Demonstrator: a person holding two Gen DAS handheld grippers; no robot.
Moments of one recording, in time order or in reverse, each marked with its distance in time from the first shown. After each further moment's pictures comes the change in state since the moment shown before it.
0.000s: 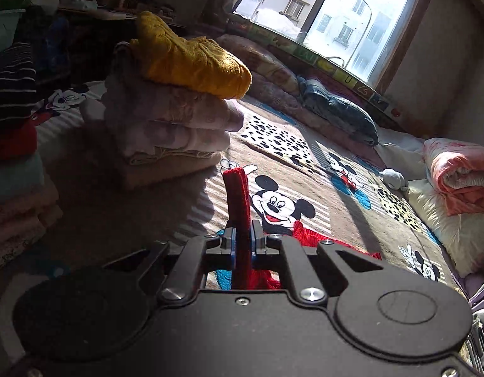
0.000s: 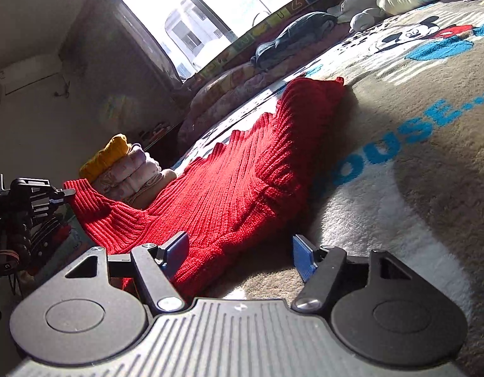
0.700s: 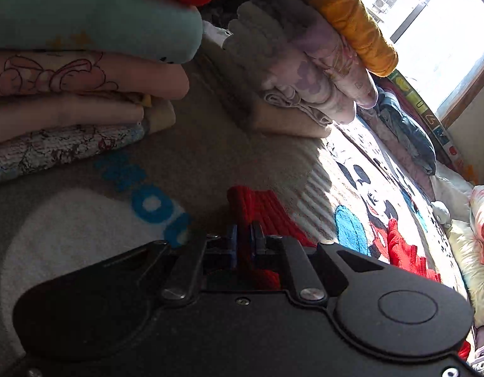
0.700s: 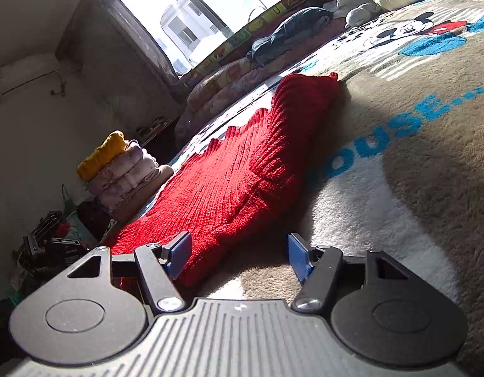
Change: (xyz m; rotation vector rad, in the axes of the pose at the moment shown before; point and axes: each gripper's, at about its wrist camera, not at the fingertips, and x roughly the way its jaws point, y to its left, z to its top) left arm 0.042 0.123 -0.053 -0.253 0.049 0.137; right arm -0.007 -0.001 -0.002 0.006 0.019 -0.013
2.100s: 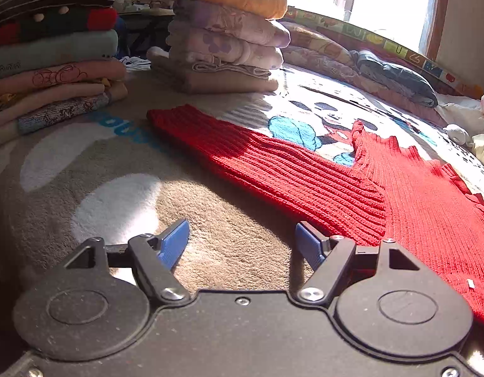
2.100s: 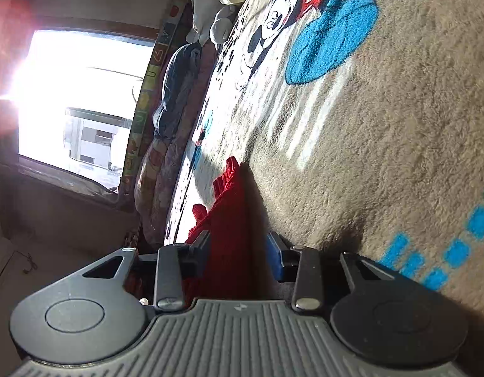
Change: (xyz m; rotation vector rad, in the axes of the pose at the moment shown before) left arm -0.052 -0.103 -0.164 0.368 -0.147 0.156; right arm 0.070 -0.112 0.115 0.659 -0.163 -0.094
